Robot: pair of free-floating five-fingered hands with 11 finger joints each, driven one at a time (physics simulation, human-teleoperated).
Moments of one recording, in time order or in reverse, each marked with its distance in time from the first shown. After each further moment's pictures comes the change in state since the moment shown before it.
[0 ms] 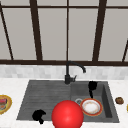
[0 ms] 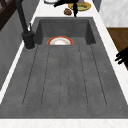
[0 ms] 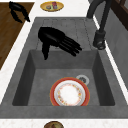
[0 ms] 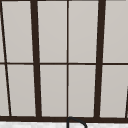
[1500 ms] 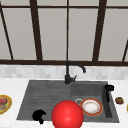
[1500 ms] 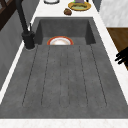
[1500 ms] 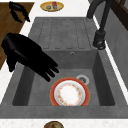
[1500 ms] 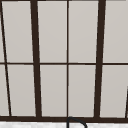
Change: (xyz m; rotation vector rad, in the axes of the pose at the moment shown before) left hand 0.000 0.000 0.000 0.000 0.000 0.000; right hand -0.148 -0.050 0.038 0.355 -0.037 -0.017
